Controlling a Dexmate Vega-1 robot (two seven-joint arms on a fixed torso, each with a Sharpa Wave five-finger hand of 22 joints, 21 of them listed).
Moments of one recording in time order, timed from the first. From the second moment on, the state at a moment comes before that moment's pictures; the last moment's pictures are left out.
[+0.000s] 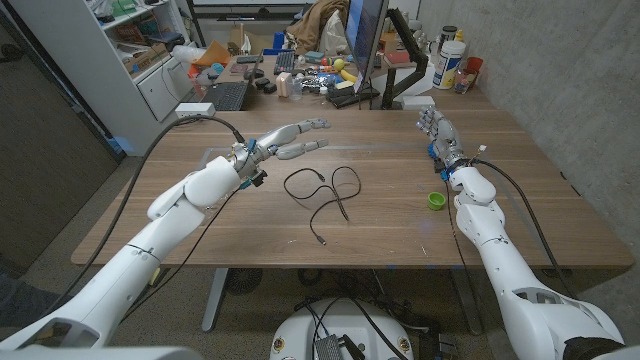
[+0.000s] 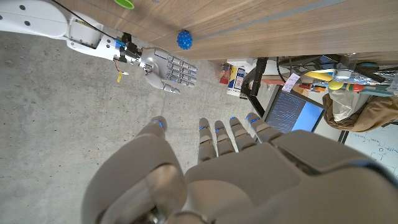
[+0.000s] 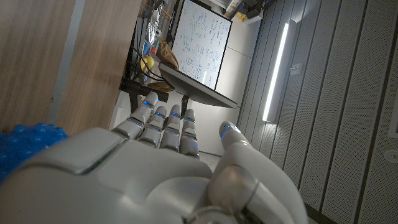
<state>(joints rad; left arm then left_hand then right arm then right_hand) 0.96 0.61 0.21 -1.76 0.32 -0.40 -0.24 0.49 0.06 0.35 0.04 0.29 0.19 -0.08 0.21 0.18 0.07 -0.07 0.21 0.19 0.03 -0.03 0.19 0.18 -0.03 0.02 0.21 0.18 -0.79 -0.16 0.04 -1.18 0.27 0.31 0.24 0.25 0.12 0.40 -0.01 0.19 0.29 0.01 0.19 0.19 0.25 0.05 0.22 0.18 0.16 -0.02 0.20 0.19 0.14 -0.04 0.47 0.17</state>
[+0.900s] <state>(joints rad) 0.94 0.63 0.23 -1.74 0.35 -0.41 -0.27 0.50 0.06 0.35 0.04 0.29 0.21 -0.13 0.21 0.18 0.13 -0.08 0.23 0.19 0.08 -0.04 0.20 0.18 -0.01 0.03 0.21 0.18 -0.77 -0.16 0.04 -1.16 0.27 0.33 0.24 0.25 0.12 0.41 -0.01 0.19 0.29 0.01 0.19 0.19 0.26 0.05 0.22 0.18 0.16 -0.02 0.20 0.19 0.15 -0.04 0.45 0.17</state>
